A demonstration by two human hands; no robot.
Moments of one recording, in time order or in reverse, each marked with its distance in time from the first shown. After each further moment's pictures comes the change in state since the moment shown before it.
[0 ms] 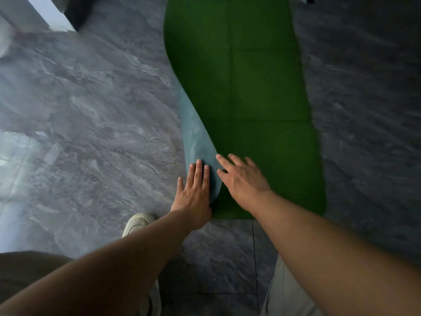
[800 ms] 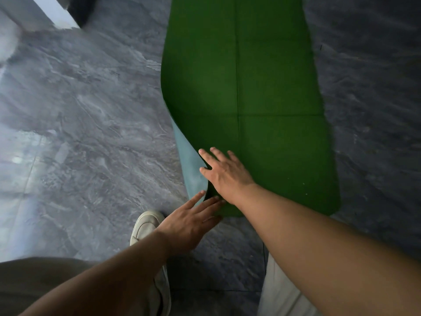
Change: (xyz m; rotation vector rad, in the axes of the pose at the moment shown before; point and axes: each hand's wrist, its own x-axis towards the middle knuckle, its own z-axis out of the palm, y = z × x) left_hand -0.045 -0.049 0.021 0.381 0.137 0.724; right_hand 0.039 -0.031 0.007 0.072 0.090 -0.124
